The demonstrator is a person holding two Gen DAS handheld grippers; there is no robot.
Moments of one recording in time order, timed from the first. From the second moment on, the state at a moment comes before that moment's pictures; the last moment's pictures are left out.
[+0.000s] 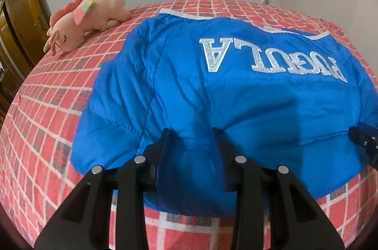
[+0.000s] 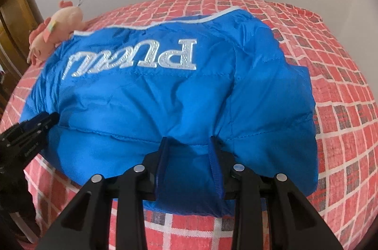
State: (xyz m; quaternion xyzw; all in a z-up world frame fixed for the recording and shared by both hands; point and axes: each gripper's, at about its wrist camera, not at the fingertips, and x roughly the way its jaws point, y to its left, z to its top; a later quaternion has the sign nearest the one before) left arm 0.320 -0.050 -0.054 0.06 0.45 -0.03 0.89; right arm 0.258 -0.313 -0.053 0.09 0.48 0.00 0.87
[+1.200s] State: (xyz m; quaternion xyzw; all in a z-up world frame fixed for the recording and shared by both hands) left arm 0.399 0.028 -0.056 -0.07 0.48 -0.11 0.87; right arm 0.305 -0.430 -0.071 0.23 0.48 0.06 0.85
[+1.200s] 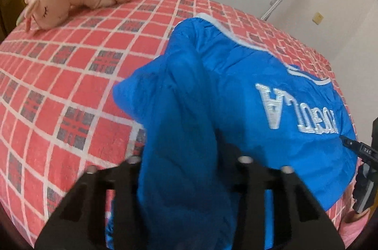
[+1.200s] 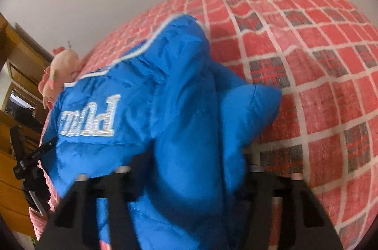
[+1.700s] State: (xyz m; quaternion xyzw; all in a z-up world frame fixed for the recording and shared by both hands) left arm 0.323 0.025 0.031 -0.06 0.41 -0.14 0.90; right arm 0.237 -0.414 0.017 0.22 0.41 0.10 0.88
